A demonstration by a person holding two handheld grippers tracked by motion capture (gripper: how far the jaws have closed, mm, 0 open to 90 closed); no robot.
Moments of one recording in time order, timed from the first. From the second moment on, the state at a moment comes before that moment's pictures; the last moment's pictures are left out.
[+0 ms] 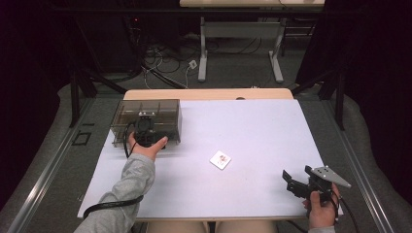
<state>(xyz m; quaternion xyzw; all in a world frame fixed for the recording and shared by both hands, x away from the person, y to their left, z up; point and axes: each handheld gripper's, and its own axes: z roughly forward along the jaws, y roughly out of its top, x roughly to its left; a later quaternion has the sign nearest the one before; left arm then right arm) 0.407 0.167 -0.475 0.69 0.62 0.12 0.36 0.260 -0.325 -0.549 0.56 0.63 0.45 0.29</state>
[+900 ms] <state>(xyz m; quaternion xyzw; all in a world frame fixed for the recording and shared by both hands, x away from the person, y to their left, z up) 0.411 0.145 -0.481 0.72 0.59 0.10 0.34 0.261 -0.325 -0.549 0.56 0.63 0.45 0.30</state>
